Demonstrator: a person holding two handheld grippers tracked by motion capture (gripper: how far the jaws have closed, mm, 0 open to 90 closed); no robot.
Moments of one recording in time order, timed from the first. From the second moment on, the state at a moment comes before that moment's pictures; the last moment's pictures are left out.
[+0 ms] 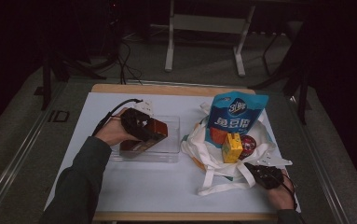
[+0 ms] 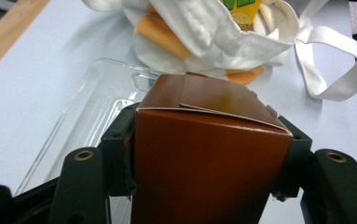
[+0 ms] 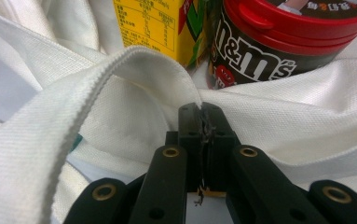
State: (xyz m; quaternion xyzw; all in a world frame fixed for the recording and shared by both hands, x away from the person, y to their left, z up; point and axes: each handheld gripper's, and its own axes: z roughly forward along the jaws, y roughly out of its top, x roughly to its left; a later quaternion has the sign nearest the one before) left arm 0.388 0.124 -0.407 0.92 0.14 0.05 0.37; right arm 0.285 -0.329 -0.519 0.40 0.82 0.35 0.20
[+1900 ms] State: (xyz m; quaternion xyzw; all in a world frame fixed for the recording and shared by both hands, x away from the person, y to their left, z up) left arm 0.369 0.072 -0.431 0.91 0.14 0.08 0.38; right arm 0.285 -0.329 -0.520 0.40 0.82 0.35 0.21
